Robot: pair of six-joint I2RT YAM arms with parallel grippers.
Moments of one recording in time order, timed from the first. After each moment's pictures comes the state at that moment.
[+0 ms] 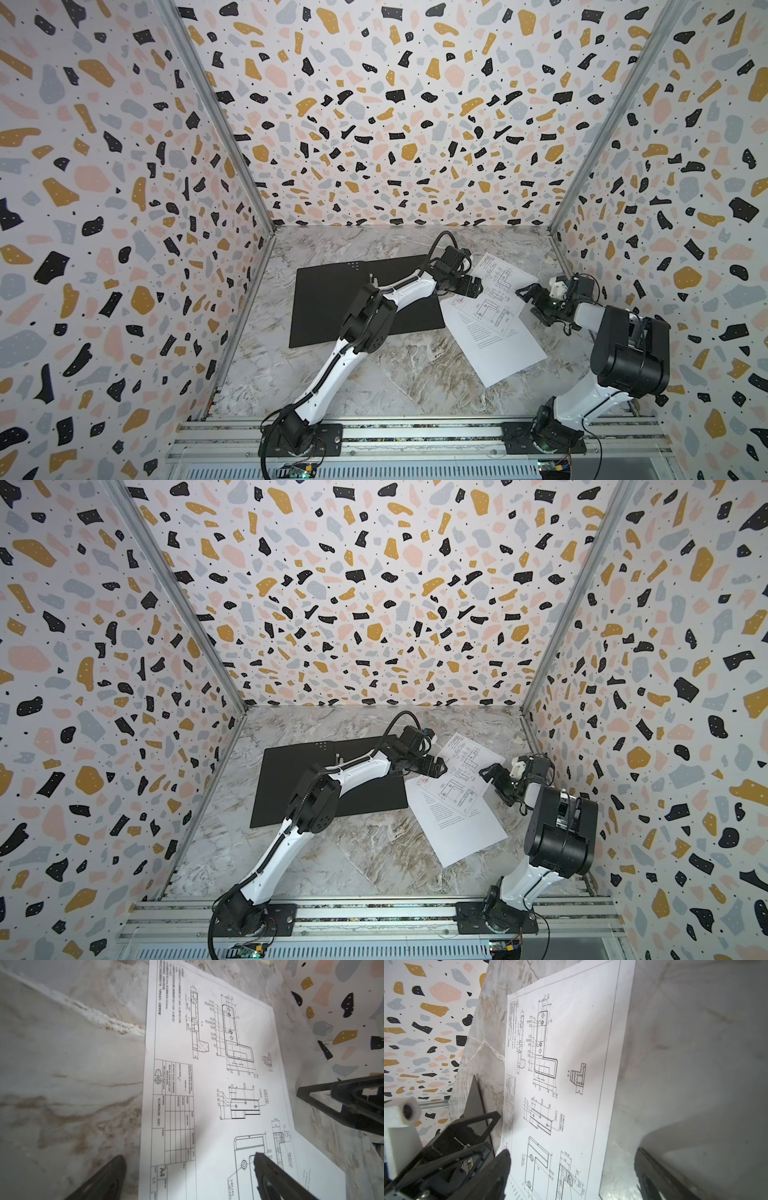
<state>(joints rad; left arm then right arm) -0.78 2.56 2.14 -0.35 0.31 -0.34 -0.35 1.68 0.80 -0.06 -0.62 0.43</state>
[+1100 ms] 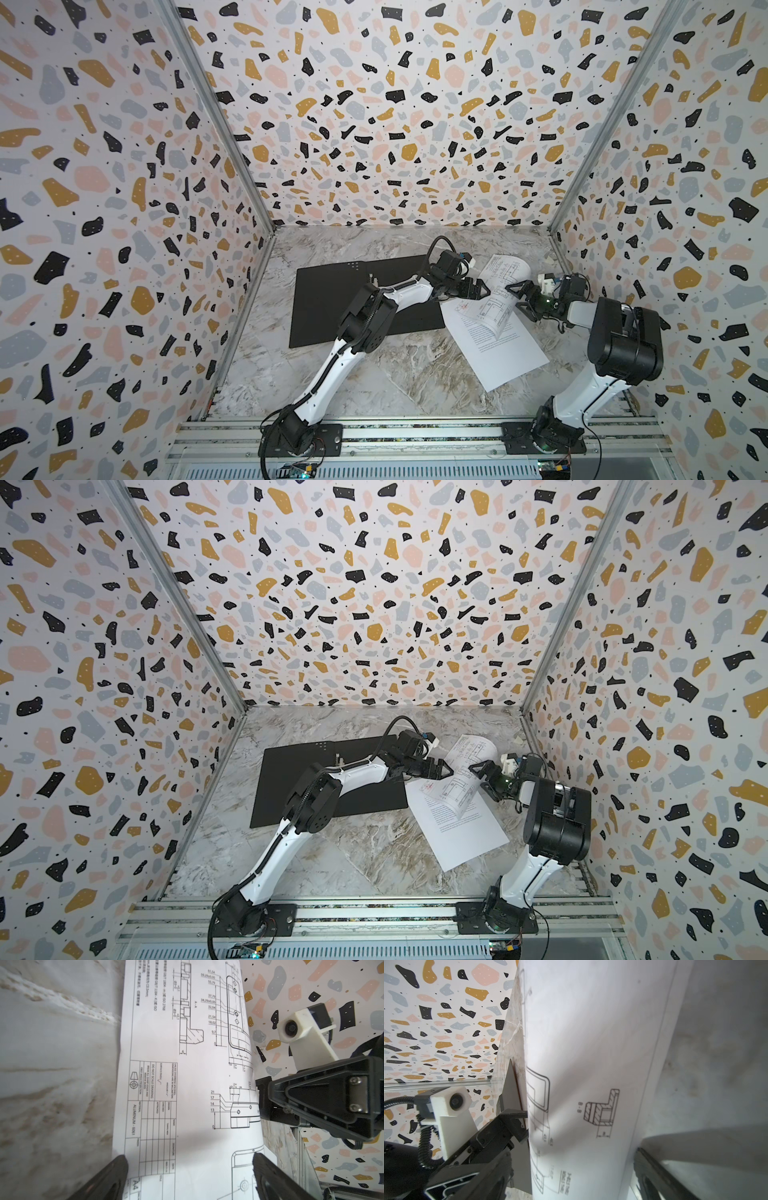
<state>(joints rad) -0.77 2.52 1.98 -0.11 0.56 -0.55 -0.31 1.76 0.80 0.06 -0.83 0.53</state>
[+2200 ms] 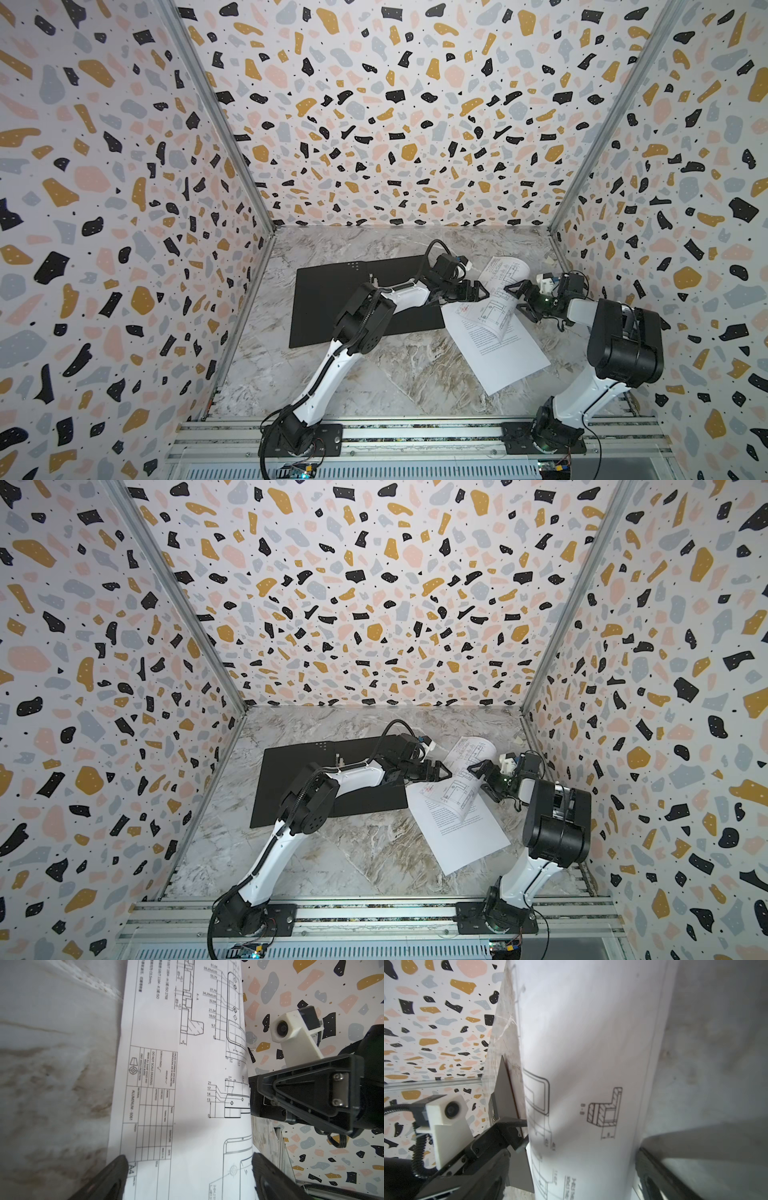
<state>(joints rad) -0.77 2.46 1.85 -0.01 0.59 -0.64 -0.30 1.74 0.84 -0.05 -0.76 0.48</state>
